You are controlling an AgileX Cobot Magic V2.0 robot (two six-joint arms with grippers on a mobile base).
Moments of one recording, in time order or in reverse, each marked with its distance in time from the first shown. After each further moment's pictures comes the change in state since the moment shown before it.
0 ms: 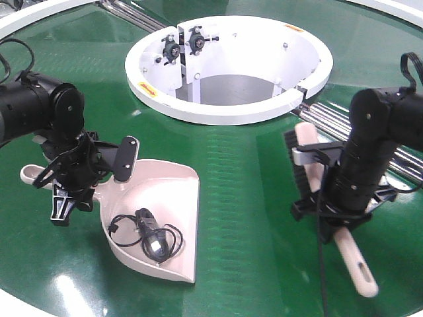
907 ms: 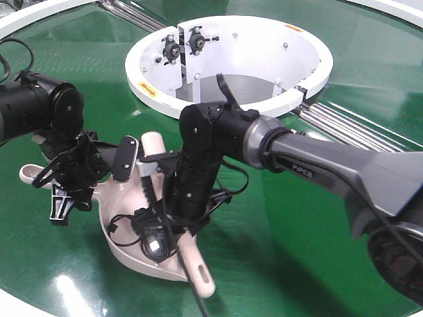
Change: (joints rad) left arm 0.001 0.000 0.000 0.004 0.000 0.001; right arm 0.459 0.388 -0.539 0.206 0.012 0.097
